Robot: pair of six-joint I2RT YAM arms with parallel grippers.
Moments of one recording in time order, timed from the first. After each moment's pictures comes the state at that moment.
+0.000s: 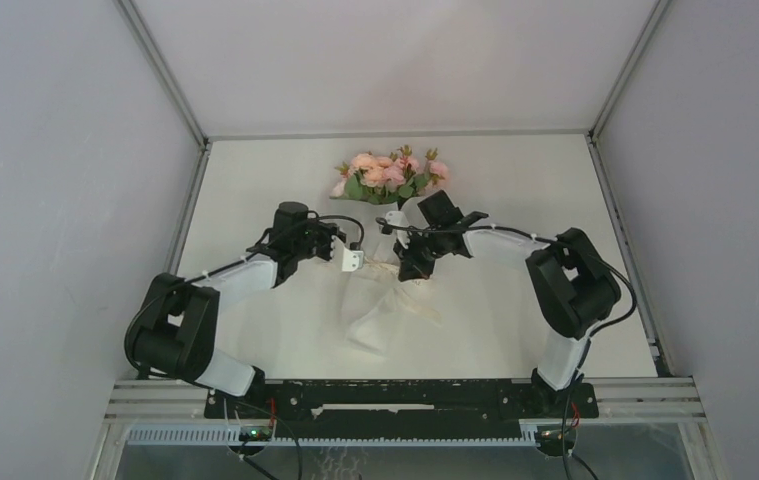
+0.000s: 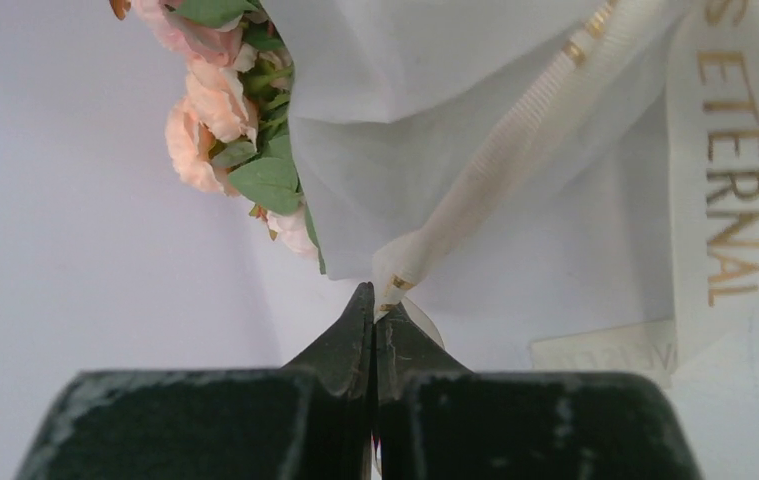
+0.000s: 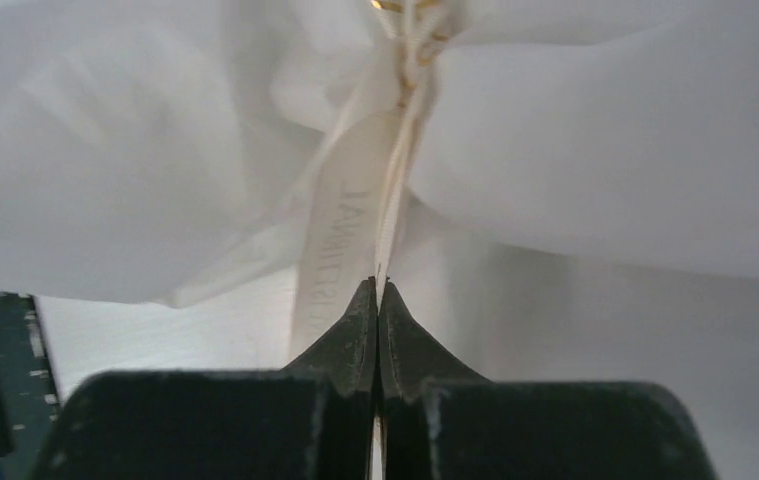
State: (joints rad) left arm -0.35 1.46 0.71 0.13 0.33 1.48; right arm 0.59 1.83 1.14 -0.37 -0.66 -0.49
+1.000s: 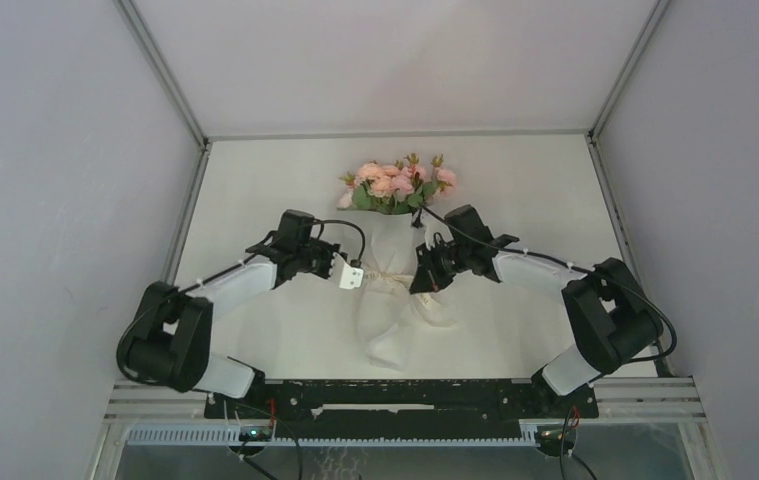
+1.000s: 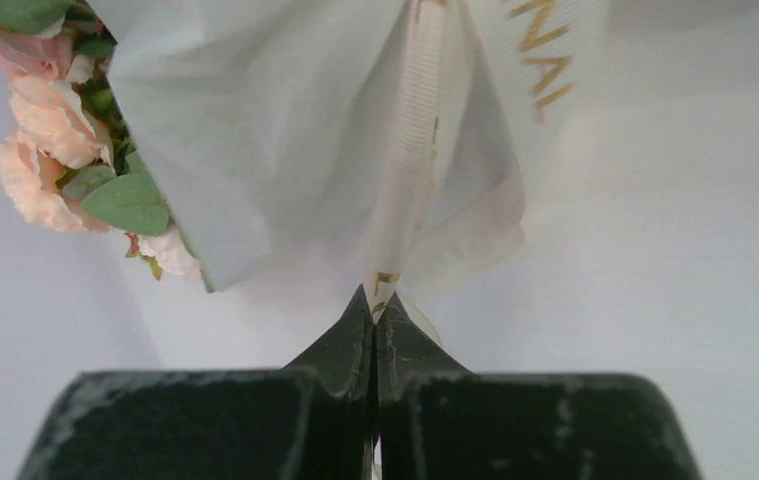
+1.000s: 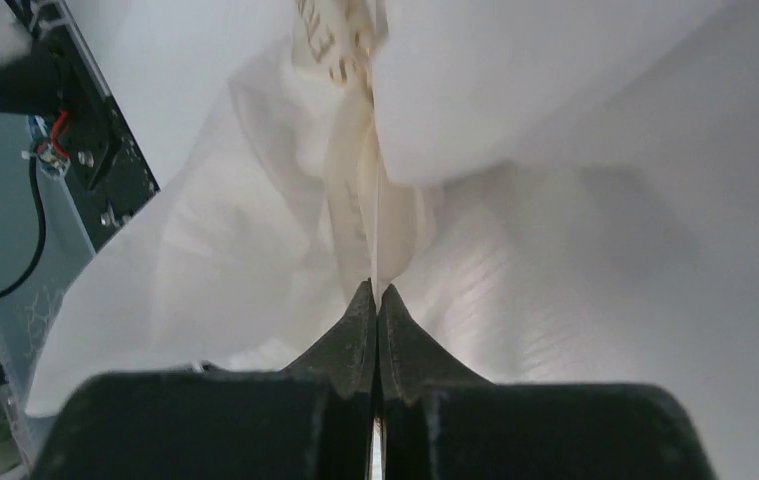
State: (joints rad) left arm -0.36 1.48 0.73 -0.12 0.41 1.54; right arm 0.55 1.55 0.81 -0.18 -0.67 0.12
